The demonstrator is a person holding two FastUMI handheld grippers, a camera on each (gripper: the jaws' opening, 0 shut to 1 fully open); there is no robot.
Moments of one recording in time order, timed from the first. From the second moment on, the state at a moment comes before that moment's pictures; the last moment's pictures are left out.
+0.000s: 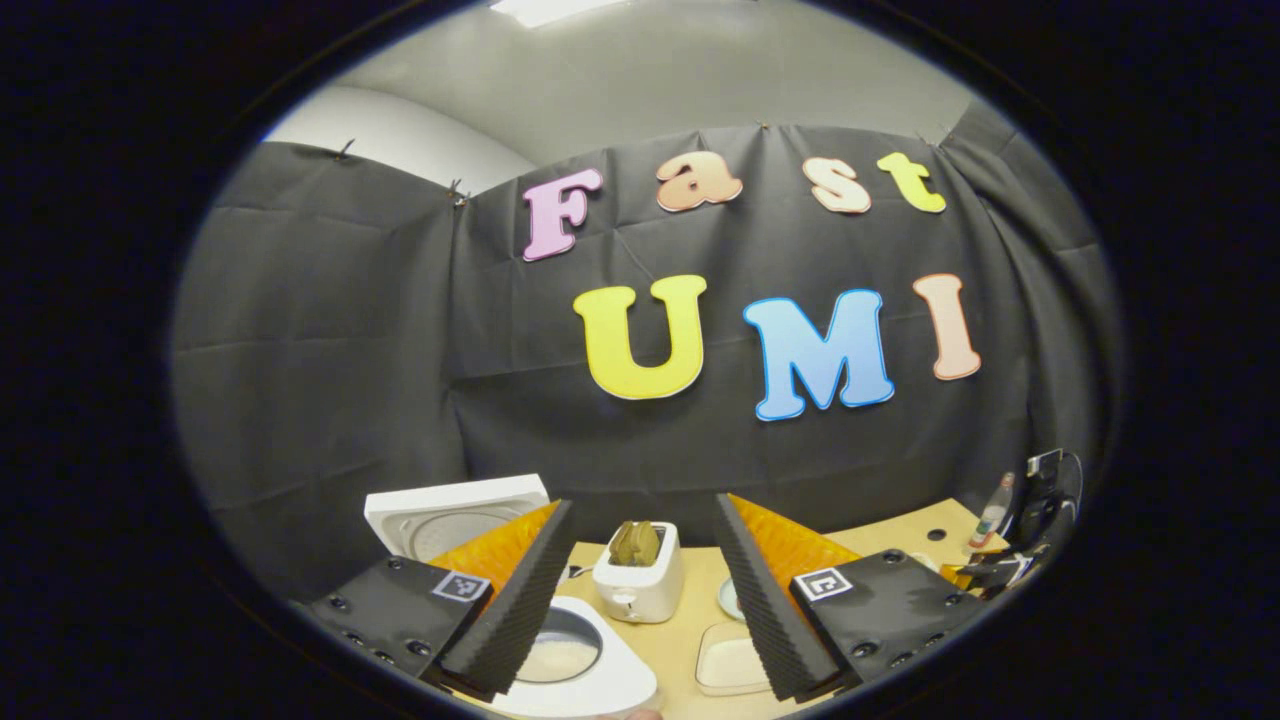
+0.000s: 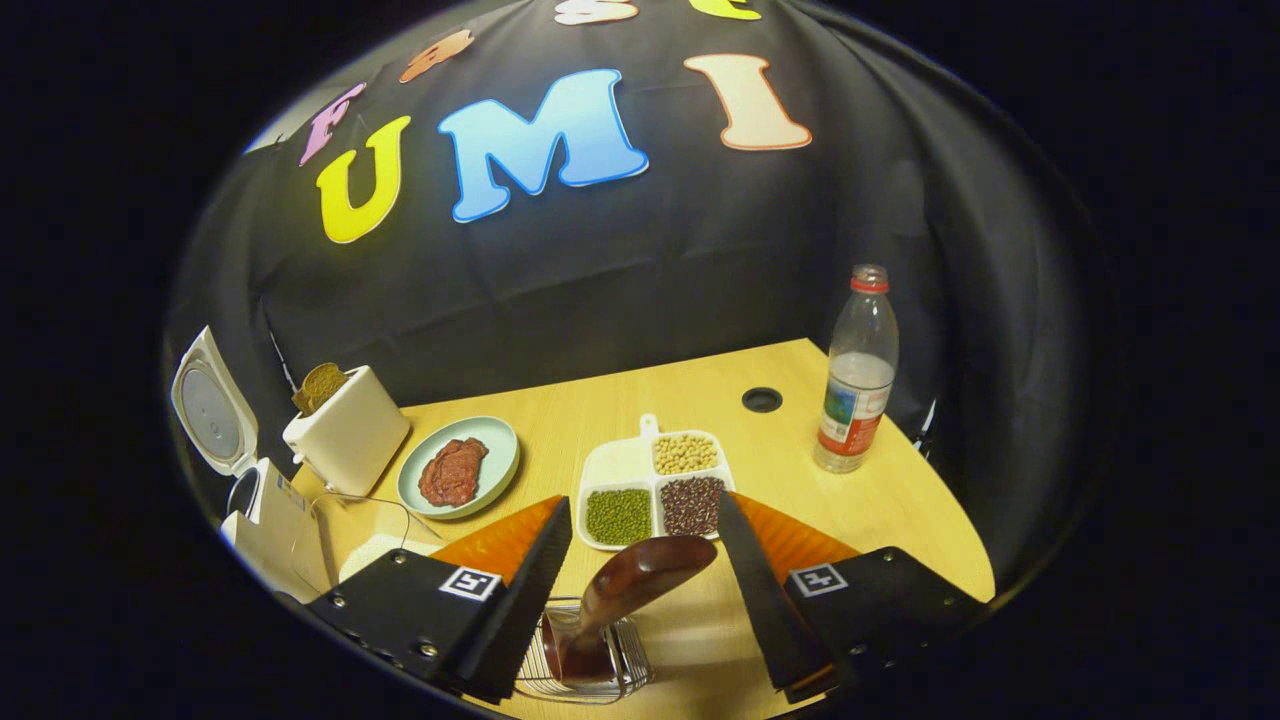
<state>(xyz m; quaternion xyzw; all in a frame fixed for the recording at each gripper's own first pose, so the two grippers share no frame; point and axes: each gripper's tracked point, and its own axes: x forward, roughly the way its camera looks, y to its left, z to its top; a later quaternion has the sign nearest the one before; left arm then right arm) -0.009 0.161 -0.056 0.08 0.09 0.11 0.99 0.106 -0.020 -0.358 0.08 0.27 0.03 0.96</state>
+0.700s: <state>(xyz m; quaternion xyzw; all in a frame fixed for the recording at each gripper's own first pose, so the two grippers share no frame) -0.021 0.161 -0.054 0.10 0.09 0.11 0.98 0.084 0.012 -0.347 0.14 0.29 0.06 0.94</state>
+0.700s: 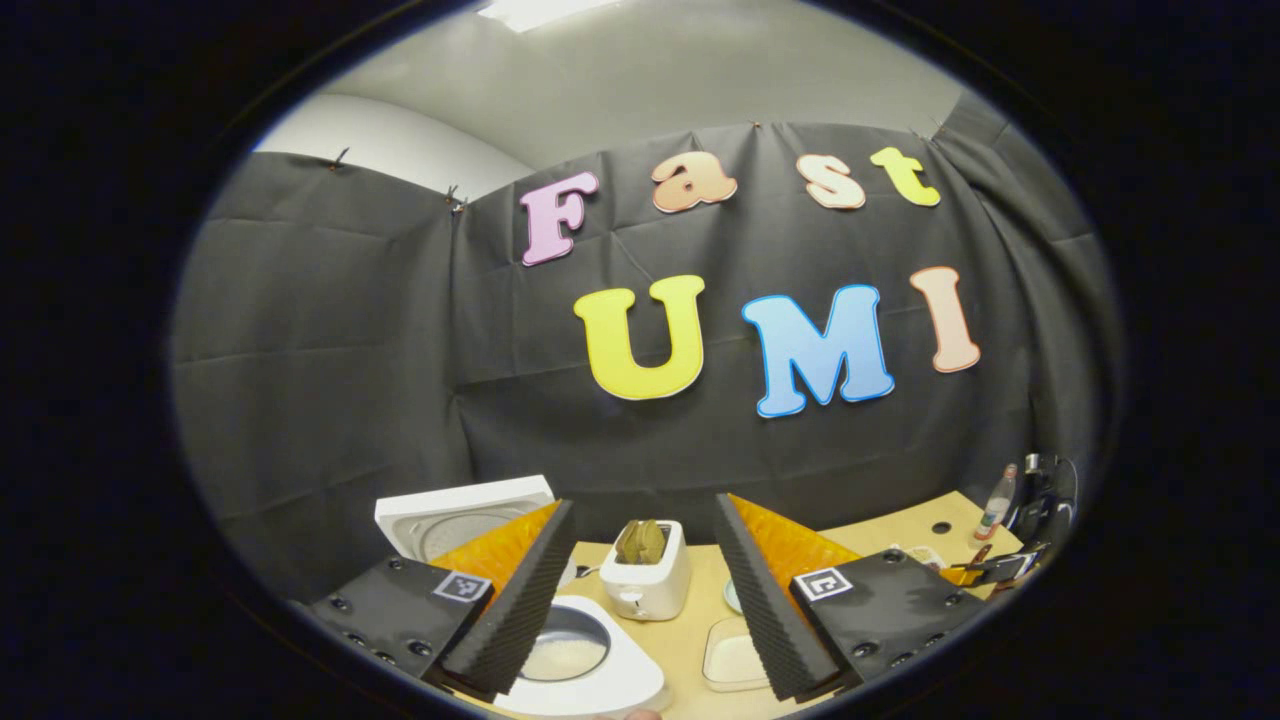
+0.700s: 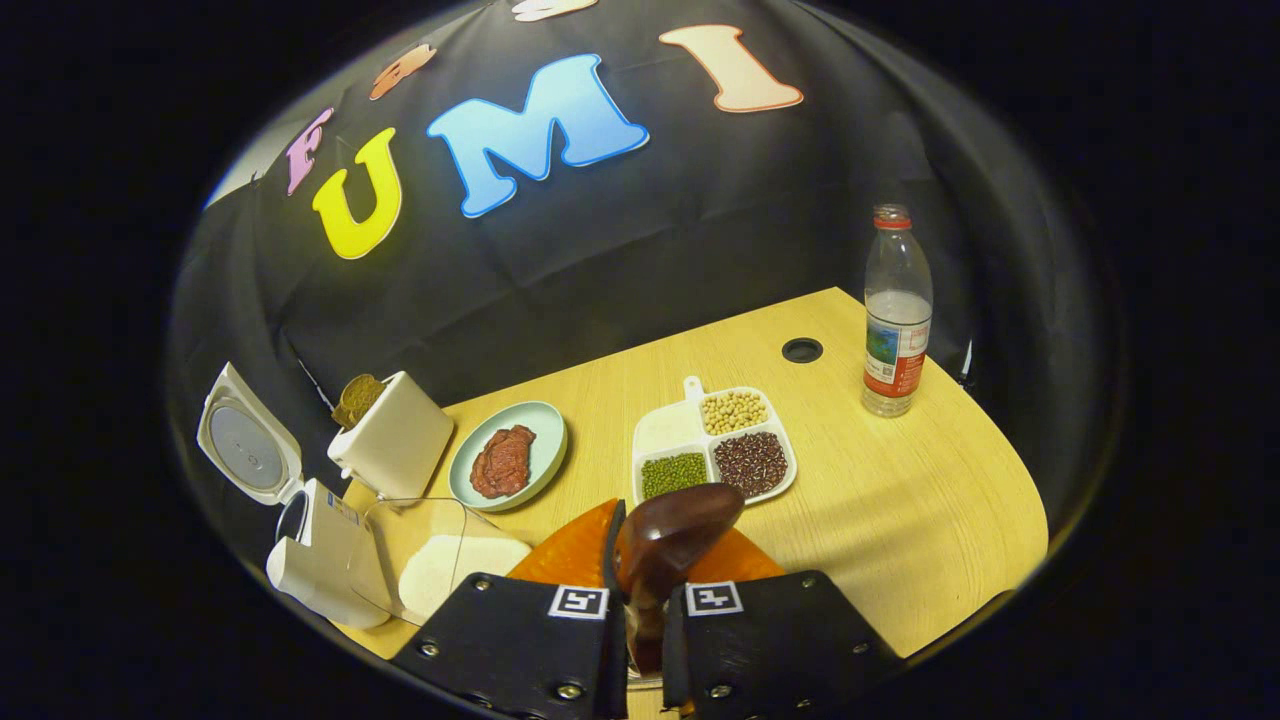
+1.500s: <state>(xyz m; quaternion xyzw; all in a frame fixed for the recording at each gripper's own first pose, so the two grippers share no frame) -0.028 0.179 -0.039 0.04 0.04 0.09 0.99 0.075 0.084 -0.182 0.13 0.19 0.11 0.97</state>
